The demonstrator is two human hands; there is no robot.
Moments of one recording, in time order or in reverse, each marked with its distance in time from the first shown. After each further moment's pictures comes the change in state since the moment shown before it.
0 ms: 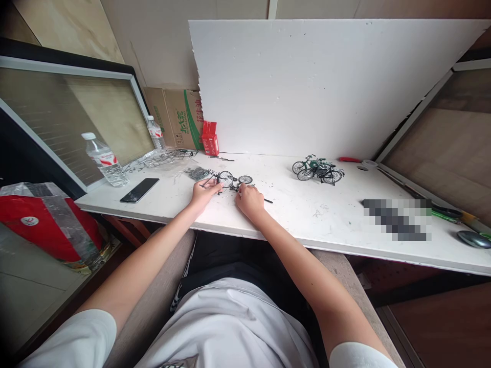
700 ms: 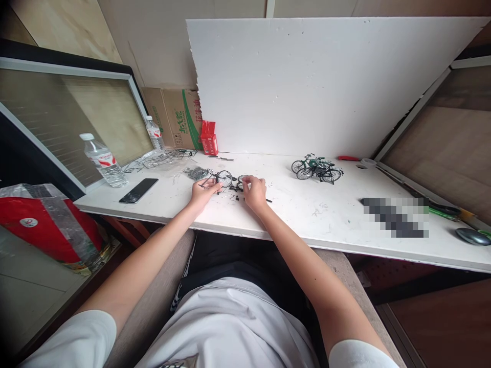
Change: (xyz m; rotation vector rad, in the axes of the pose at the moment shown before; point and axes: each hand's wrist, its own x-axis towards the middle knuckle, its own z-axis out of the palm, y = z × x) left_hand -0.001 0.001 0.001 -0.025 0.035 -0.016; right_hand 0.019 0.025 0.006 0.458 0.214 0.025
